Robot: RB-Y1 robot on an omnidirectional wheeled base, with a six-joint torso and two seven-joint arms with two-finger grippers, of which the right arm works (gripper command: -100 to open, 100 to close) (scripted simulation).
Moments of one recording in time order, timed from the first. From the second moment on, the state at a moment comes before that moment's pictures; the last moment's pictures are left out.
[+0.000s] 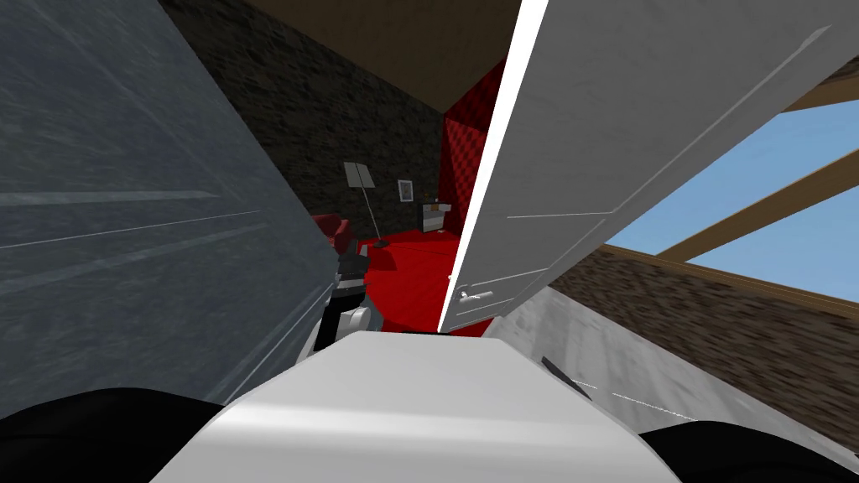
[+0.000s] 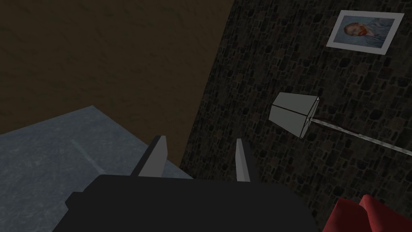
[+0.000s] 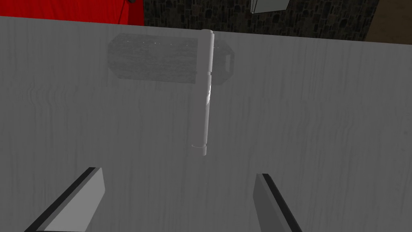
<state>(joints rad) 0.69 -0.51 -0.42 -1.01 0.63 -1.66 -0.83</state>
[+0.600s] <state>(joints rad) 0.70 -0.50 -0.40 -1.05 0.65 -1.70 -0.83</state>
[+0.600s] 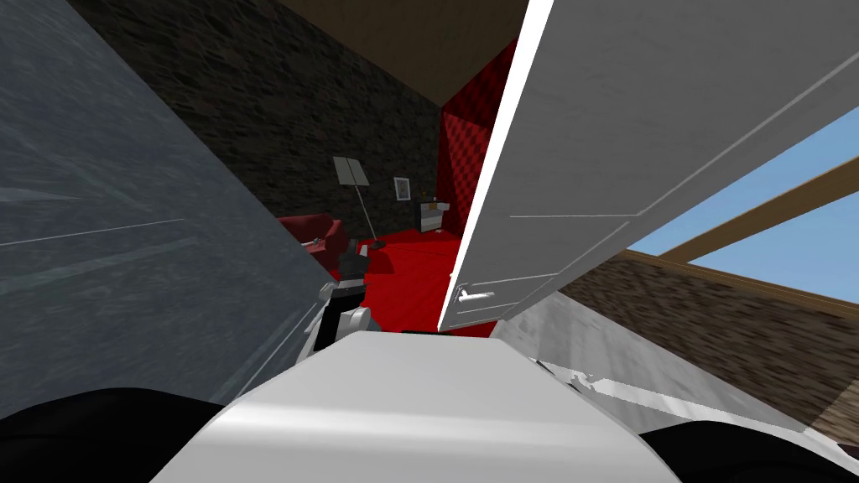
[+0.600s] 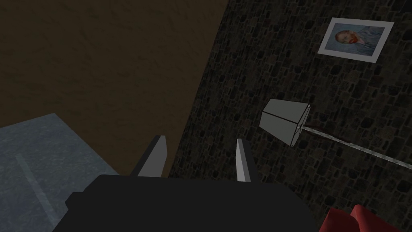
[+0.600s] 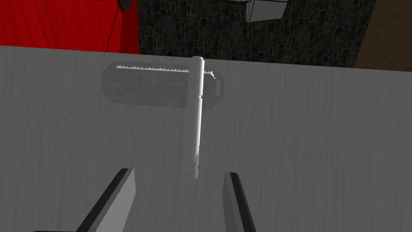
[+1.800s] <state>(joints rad) 0.81 -0.43 -0.39 -1.12 0.65 -1.64 -0.79</state>
